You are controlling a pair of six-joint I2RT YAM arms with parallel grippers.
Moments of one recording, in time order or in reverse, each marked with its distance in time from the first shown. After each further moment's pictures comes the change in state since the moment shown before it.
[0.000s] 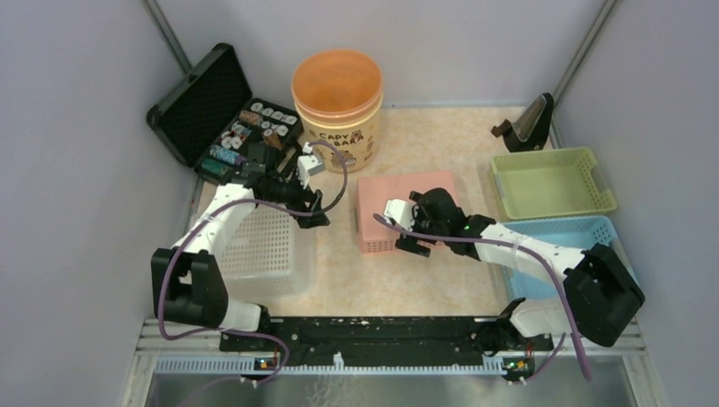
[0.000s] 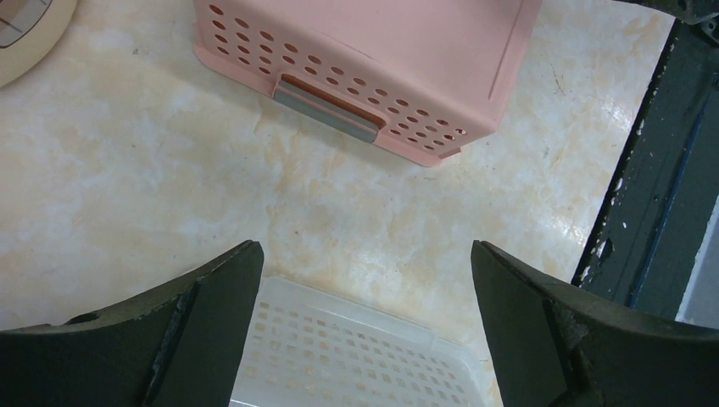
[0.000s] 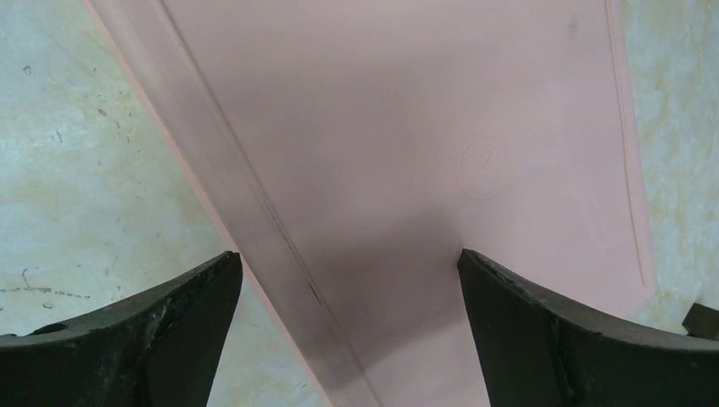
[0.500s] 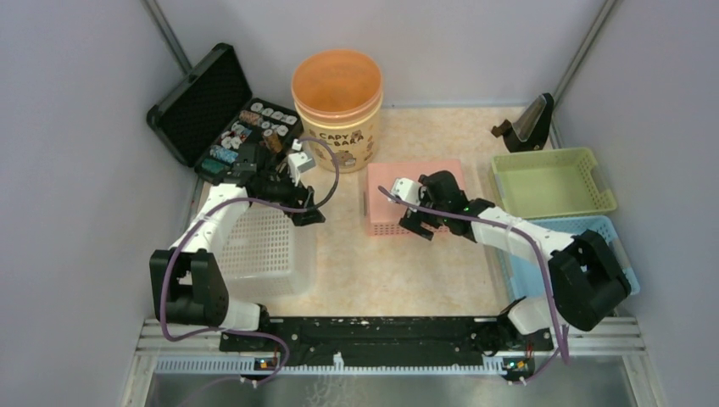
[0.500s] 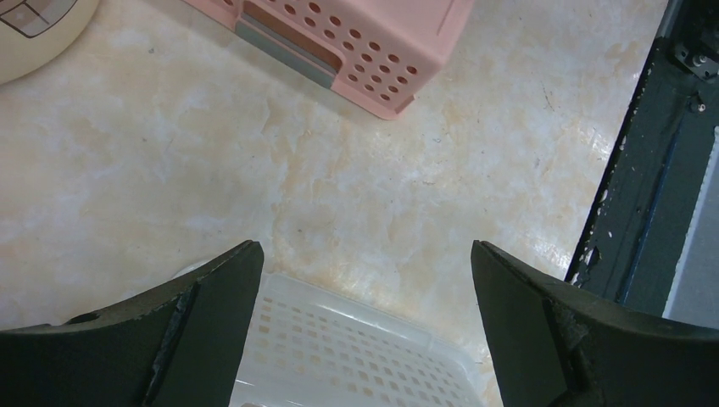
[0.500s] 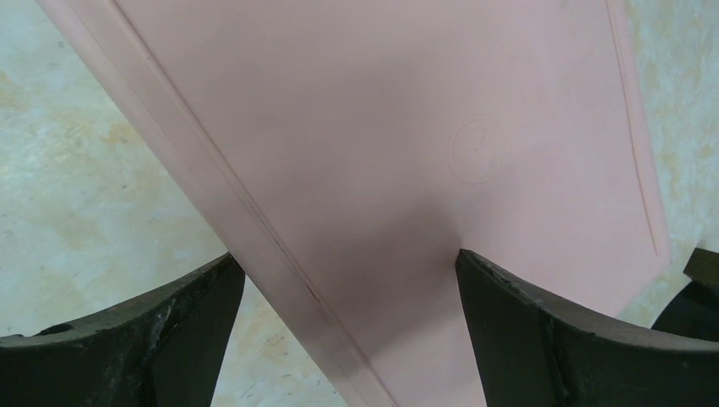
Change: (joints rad) left arm 0.078 0.000 -0.004 -0.006 0.076 0.004; right arm -0.116 0.099 0.087 -0.006 0.015 0.032
